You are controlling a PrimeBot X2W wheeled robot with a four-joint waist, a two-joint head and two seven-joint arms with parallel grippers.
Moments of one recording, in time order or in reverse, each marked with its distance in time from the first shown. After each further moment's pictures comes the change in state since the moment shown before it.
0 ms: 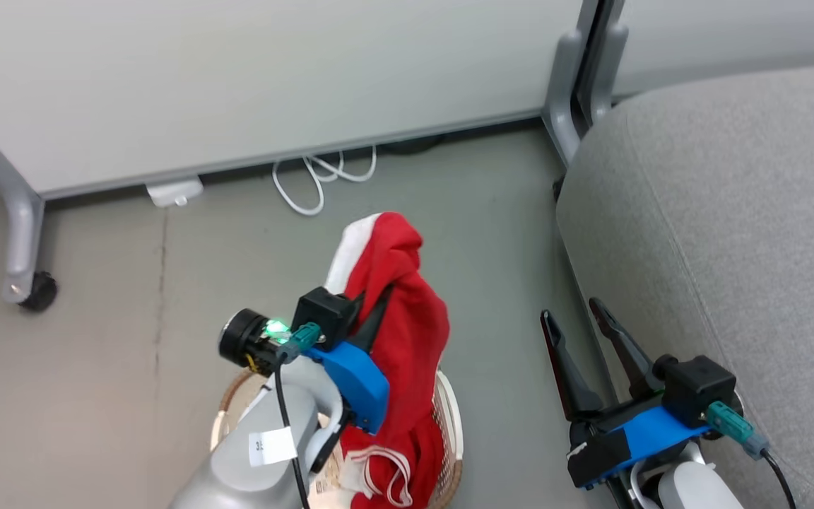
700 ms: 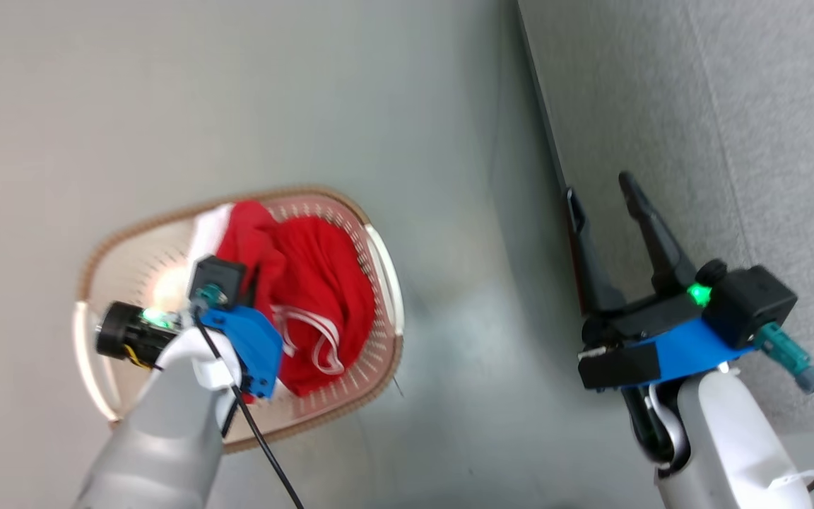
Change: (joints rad) left arm -0.177 0.057 0.181 0.375 0.140 0.048 0.012; right arm -0.174 0.000 -0.035 -0.127 0.010 0.000 -0.015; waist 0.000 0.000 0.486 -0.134
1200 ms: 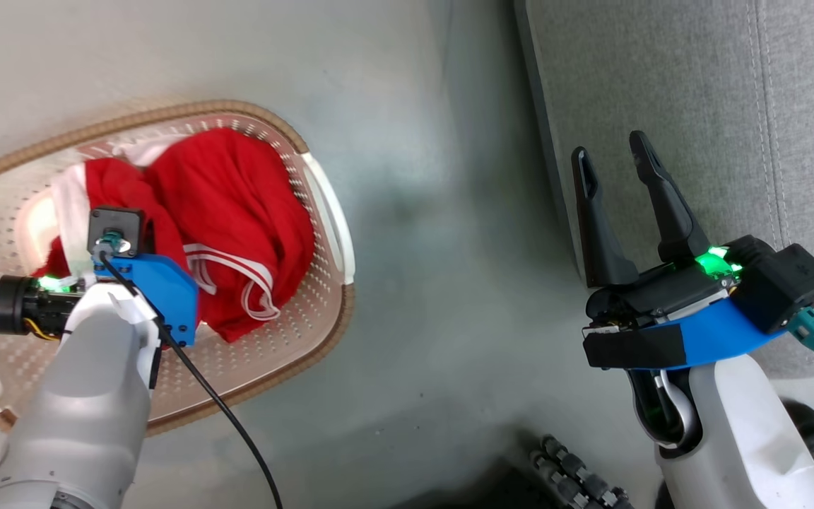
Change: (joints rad) left arm -0.084 0.106 0.083 0.016 -0.018 0.089 0.072; right arm -0.028 -0.001 0.015 -0.084 0.074 0.000 0.000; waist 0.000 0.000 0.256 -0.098
